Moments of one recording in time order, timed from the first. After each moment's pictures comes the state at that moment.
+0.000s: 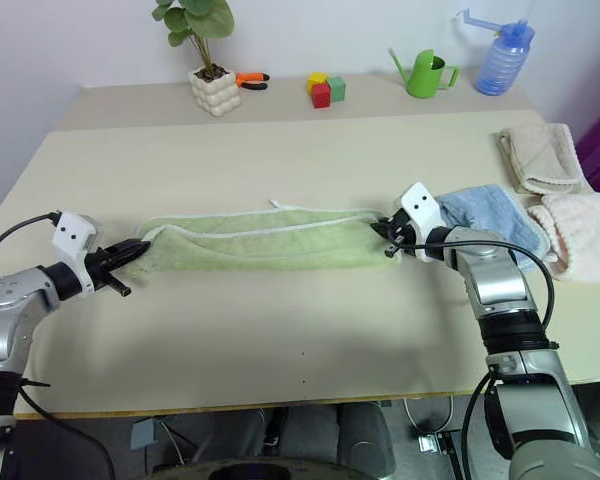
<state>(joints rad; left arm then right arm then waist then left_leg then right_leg) -0.16 0.74 0.25 0.11 -0.33 0.32 -0.80 -0.50 -0.62 0.03 0.25 0.17 0.31 0.85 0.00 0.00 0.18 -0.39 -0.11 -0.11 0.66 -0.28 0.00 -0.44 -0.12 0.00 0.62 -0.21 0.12</state>
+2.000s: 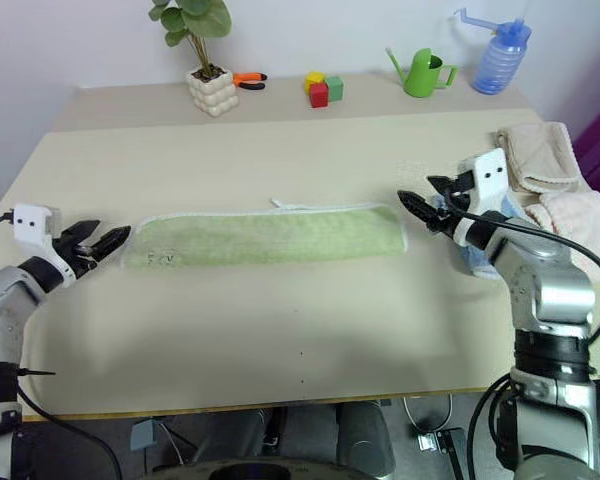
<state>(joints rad) -0.19 0.64 0.41 0.08 -0.44 0.39 -0.66 -0.28 -0.58 -0.38 -0.24 0.59 0.83 0.62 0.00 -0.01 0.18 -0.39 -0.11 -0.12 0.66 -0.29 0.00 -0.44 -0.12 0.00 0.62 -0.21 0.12</state>
